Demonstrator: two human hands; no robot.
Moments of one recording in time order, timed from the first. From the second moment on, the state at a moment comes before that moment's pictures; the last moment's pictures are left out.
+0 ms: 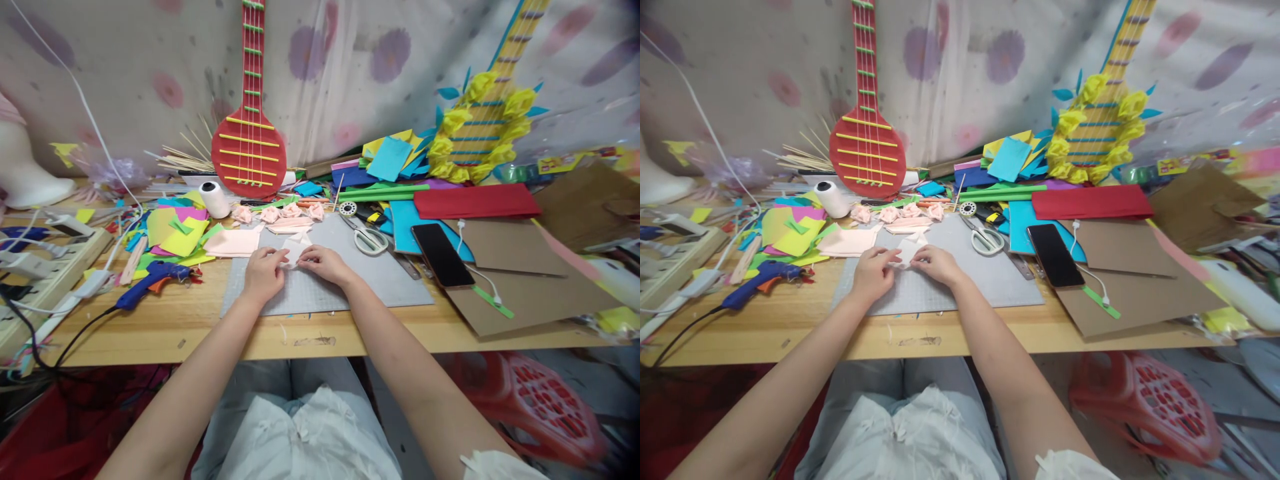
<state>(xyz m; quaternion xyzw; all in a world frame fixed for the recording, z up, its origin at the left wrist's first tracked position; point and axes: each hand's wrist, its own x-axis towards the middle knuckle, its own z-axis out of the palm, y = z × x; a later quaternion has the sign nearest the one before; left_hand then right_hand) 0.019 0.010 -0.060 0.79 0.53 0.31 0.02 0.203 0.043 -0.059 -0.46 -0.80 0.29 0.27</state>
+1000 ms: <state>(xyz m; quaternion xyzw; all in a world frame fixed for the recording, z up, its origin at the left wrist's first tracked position) 0.021 0.009 -0.059 0.80 0.53 0.28 0.04 0.185 0.043 -0.061 -0.57 -0.76 0.20 0.25</state>
